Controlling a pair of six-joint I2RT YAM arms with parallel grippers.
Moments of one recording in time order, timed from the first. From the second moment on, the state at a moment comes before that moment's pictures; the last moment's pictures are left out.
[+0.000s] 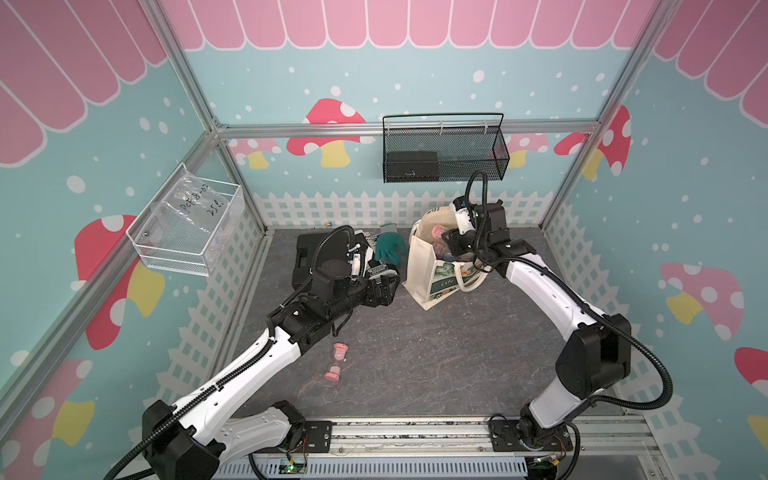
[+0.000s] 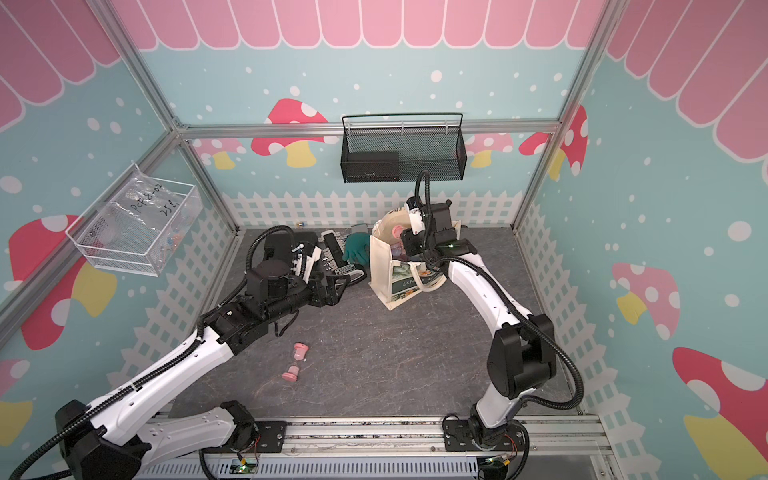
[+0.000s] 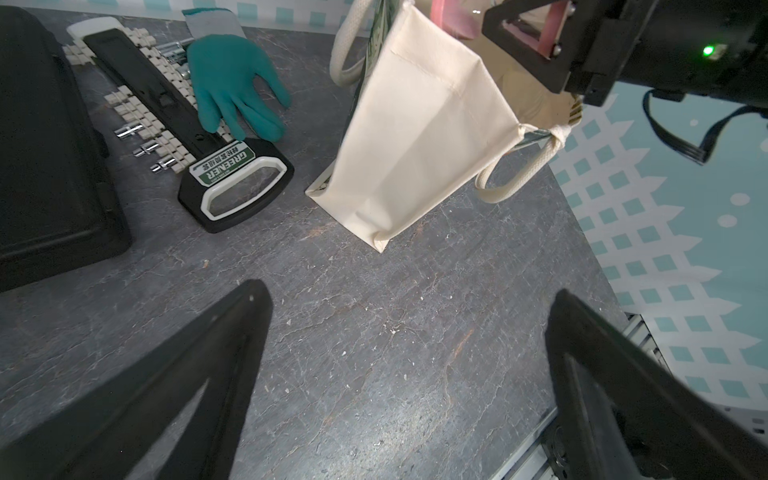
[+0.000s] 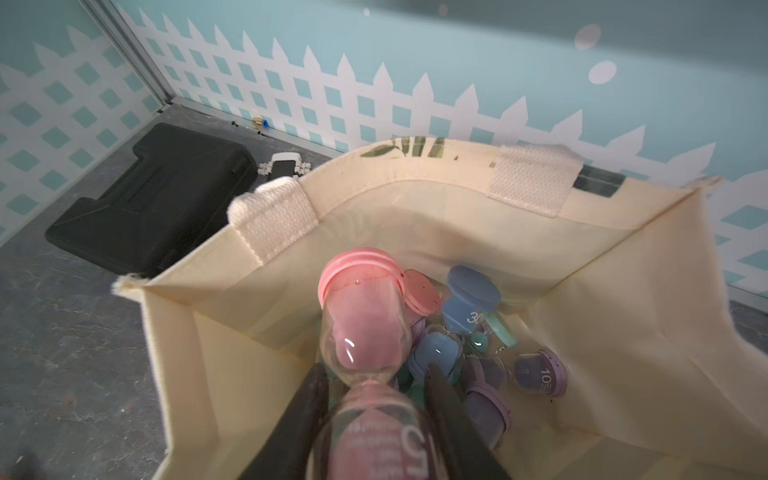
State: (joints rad) left arm -0.62 1.14 1.00 -0.26 0.06 -0.45; right arm 0.34 1.68 1.51 -0.39 -0.10 -0.04
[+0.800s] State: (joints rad) left arm -0.64 1.16 1.01 -0.21 0.06 -0.47; right arm 0.34 1.81 1.48 -0.34 -0.03 -0.06
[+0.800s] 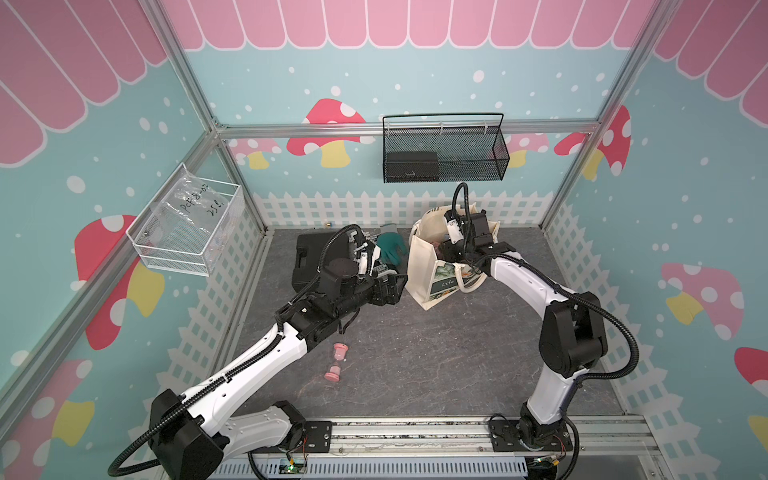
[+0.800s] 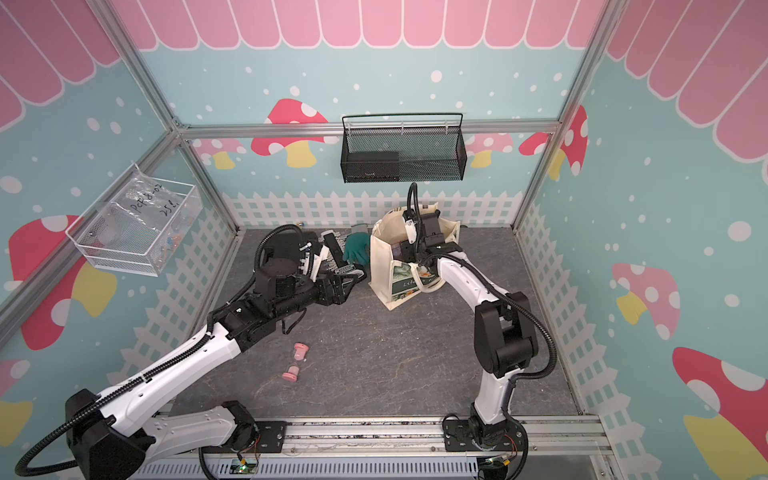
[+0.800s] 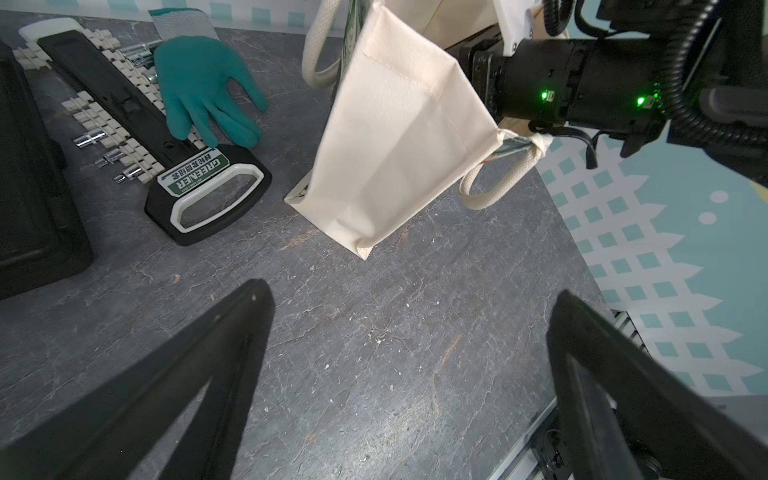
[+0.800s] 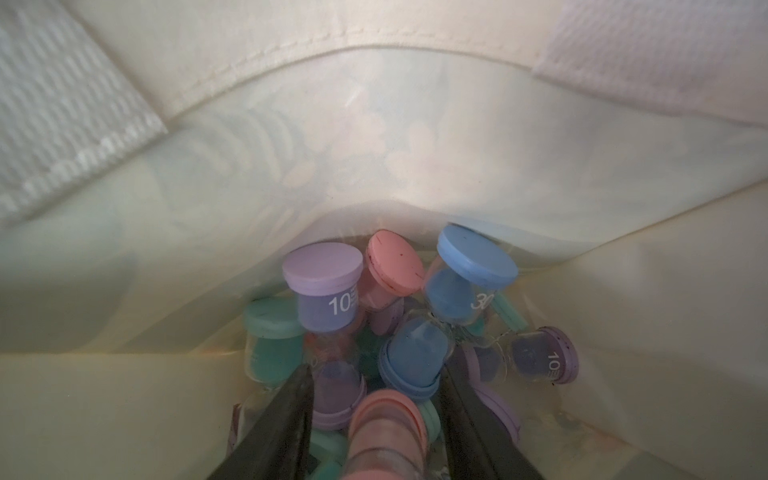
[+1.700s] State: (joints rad) left arm -0.63 0.99 0.99 -0.33 -0.09 -0.46; right arm 0.49 1.48 1.44 -0.32 -0.11 0.01
